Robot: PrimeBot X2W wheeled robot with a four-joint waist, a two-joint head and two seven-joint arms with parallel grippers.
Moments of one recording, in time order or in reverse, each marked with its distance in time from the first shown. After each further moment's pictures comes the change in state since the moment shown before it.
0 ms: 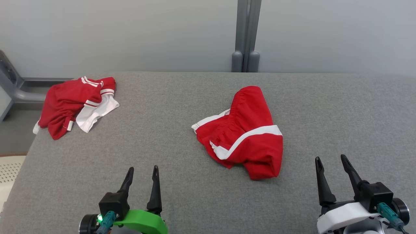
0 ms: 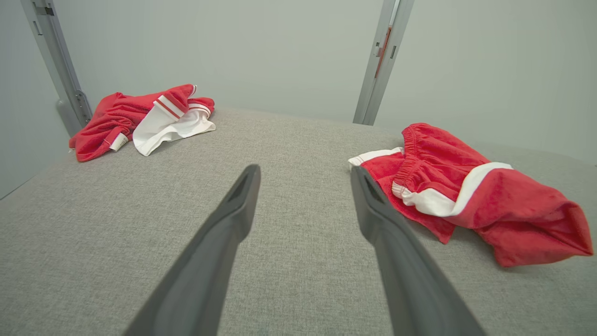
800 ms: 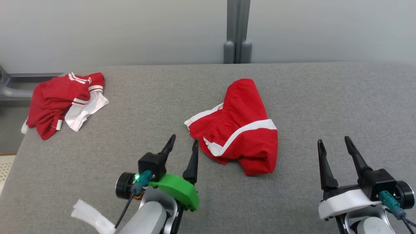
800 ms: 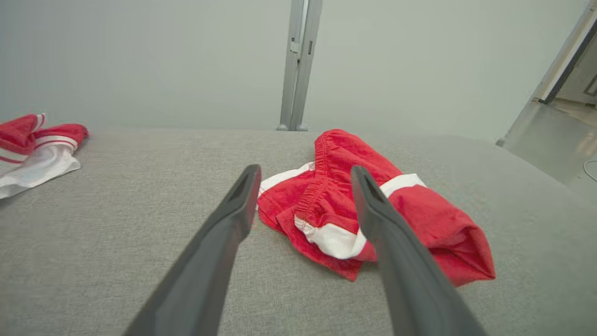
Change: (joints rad) left arm -0.314 0.021 -0.361 0.162 -0.231 0.049 0.000; right arm -0.058 0.000 -0.016 -0.050 -0.060 0.000 0.000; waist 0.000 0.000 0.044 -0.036
